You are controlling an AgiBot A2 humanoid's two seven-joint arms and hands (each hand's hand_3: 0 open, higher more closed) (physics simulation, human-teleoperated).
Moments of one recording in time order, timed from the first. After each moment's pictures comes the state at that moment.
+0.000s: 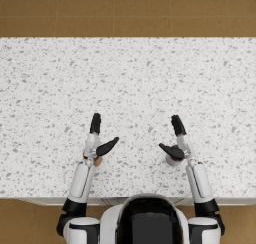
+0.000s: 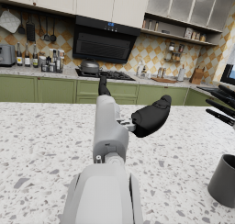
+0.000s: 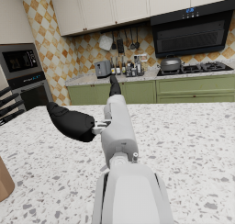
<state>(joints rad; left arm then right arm) 0.19 1.21 0.20 -1.80 1.00 0.10 0.10 0.19 -1.21 0.20 1.80 1.00 0.10 -0.10</state>
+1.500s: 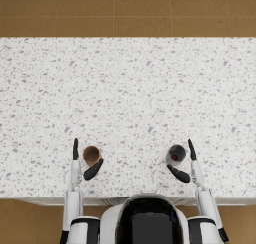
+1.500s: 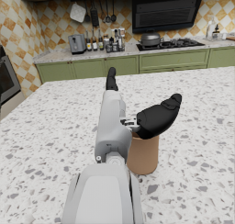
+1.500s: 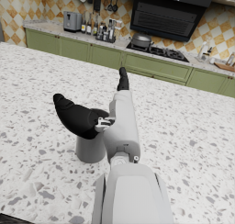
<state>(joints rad) -0.34 1.28 -0.16 -2.04 1.33 0.00 0.00 -0.33 -1.13 0.00 2.06 1.33 0.00 0.00</state>
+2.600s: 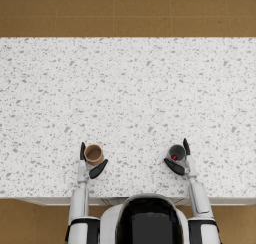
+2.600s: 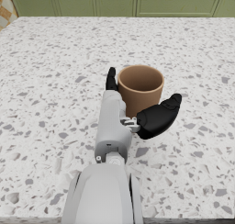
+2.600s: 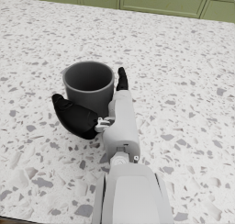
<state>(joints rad) -0.27 1.34 -0.04 -1.71 1.33 0.00 0.00 -0.16 -1.25 0.12 1.61 1.33 0.02 0.00</state>
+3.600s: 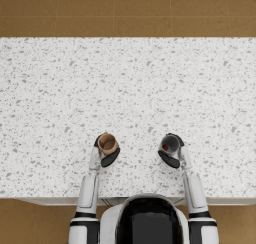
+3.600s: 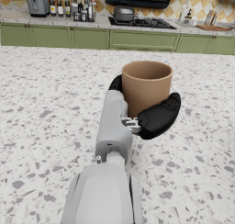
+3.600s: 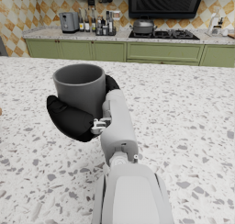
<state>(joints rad) -0.04 1.41 0.11 -1.68 1.33 -0.03 0.00 -0.02 -1.34 0.13 1.74 1.33 0.11 0.01</state>
